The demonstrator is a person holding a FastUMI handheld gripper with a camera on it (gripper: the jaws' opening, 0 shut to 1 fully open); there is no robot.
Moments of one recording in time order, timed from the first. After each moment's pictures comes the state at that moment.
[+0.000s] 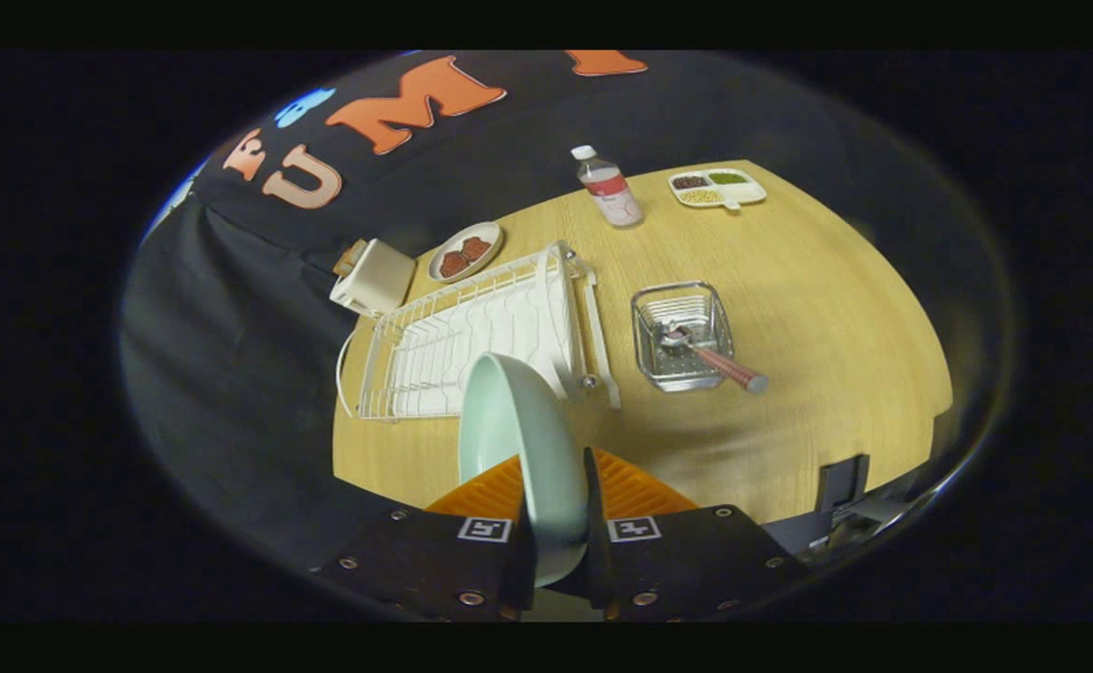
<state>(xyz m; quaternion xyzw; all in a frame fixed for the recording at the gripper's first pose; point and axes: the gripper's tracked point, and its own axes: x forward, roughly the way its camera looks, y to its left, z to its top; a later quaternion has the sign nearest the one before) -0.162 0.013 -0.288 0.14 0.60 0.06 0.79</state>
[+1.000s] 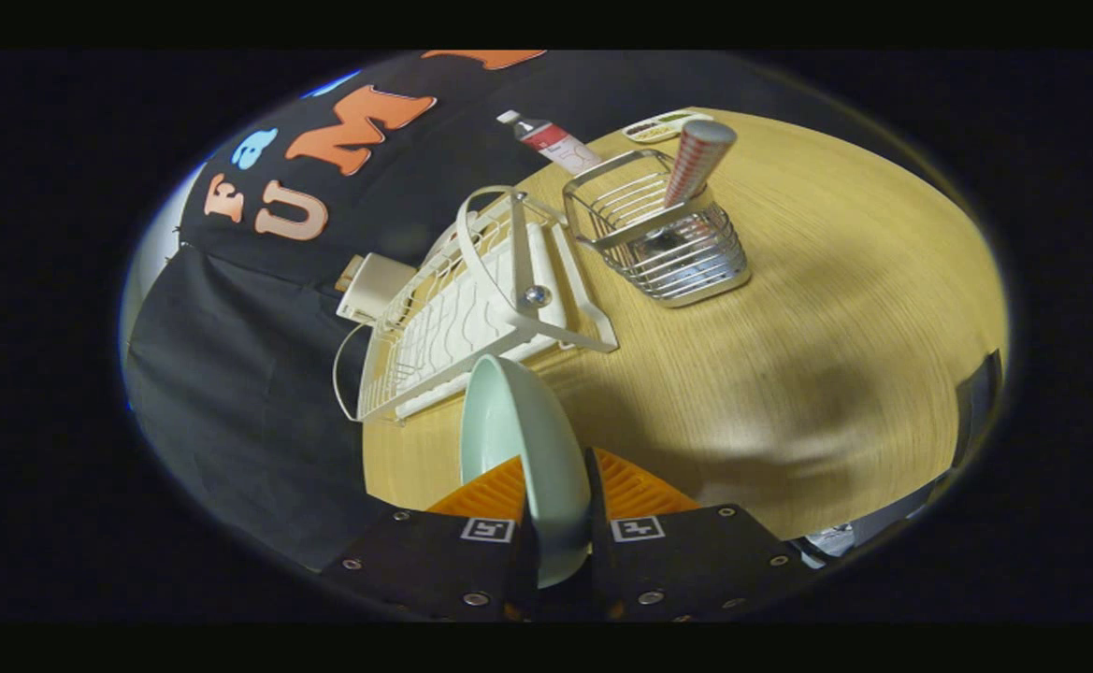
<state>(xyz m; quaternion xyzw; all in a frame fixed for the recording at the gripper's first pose) -0.208 0.030 -0.401 0.24 0.57 0.06 0.78</state>
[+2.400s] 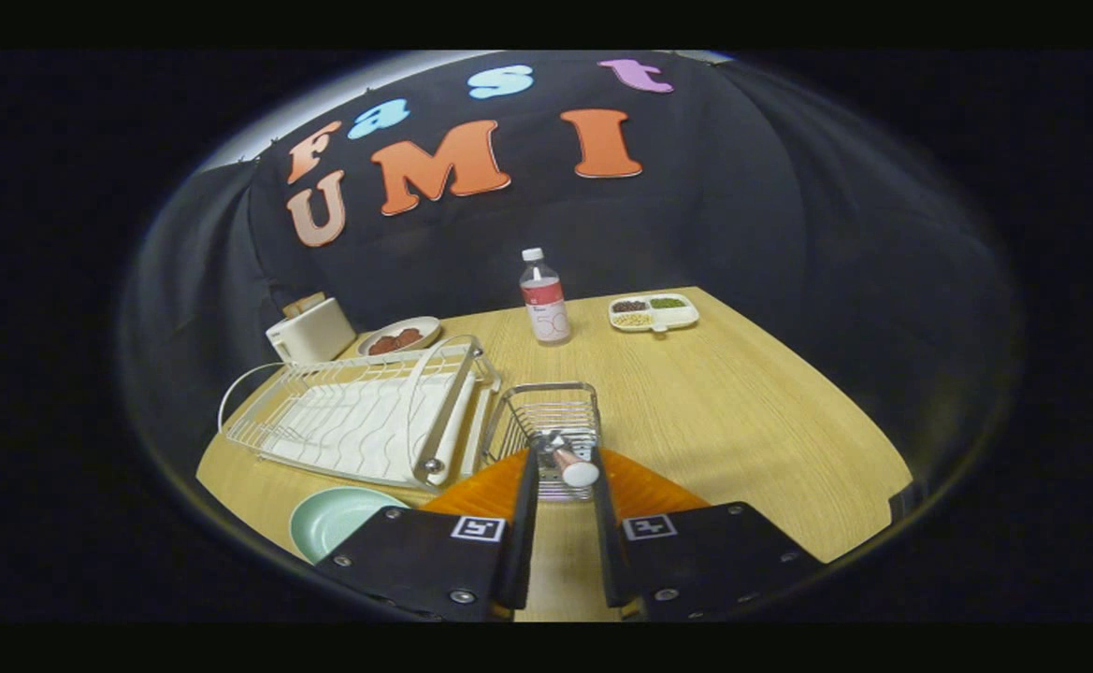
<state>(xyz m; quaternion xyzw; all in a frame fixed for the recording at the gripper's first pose) -0.085 -0.073 -0.329 -0.02 0.33 0.00 0.94</state>
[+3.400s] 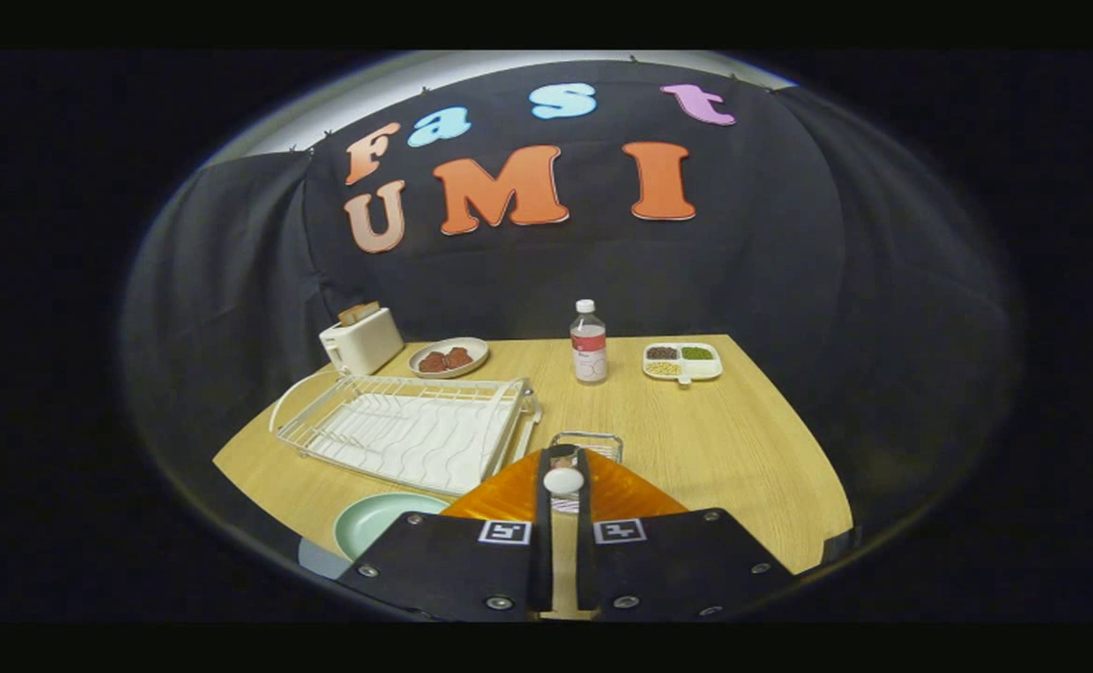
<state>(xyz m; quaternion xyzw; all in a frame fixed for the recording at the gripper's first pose) -0.104 -0.040 -0.223 -0.04 0.31 0.08 0.95</state>
